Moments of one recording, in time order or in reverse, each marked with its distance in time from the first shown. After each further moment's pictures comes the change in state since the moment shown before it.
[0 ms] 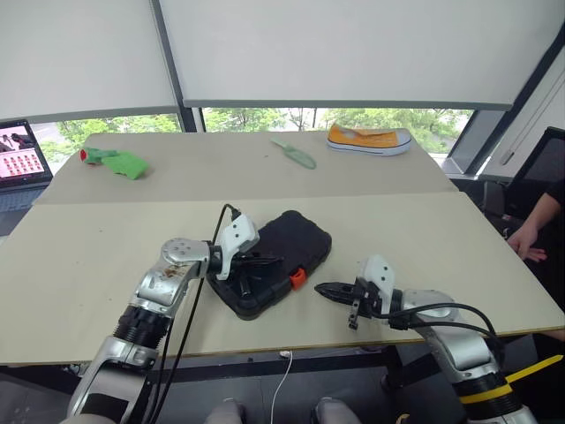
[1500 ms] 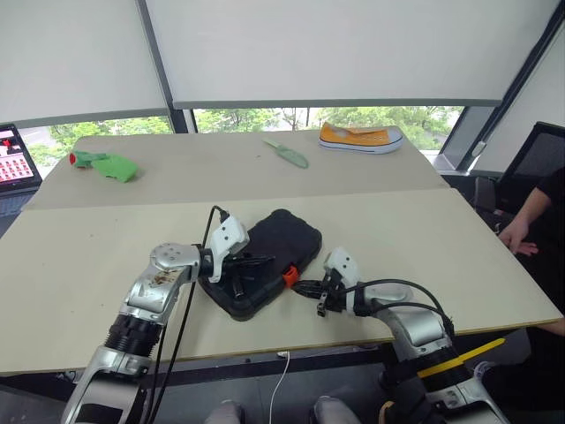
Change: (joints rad) left arm 0.077 0.013 0.069 -0.043 -0.019 -0.038 0.012; right arm -0.163 0.136 0.066 0.159 -0.054 0.138 0.004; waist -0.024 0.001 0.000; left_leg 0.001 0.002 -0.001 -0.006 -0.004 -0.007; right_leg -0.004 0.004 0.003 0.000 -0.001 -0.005
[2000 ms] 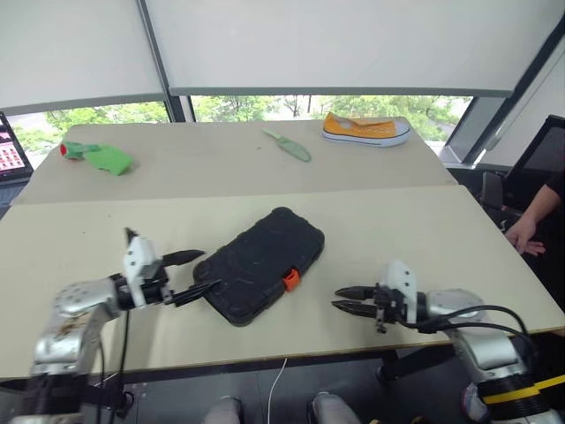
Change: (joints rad) left arm 0.398 0.245 0.413 -0.108 -0.239 -0.133 -0.084; right arm 0.224 -0.312 -0.210 -0.140 0.082 -0.316 0.250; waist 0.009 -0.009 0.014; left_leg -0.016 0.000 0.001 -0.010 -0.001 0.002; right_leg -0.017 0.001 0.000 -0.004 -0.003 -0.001
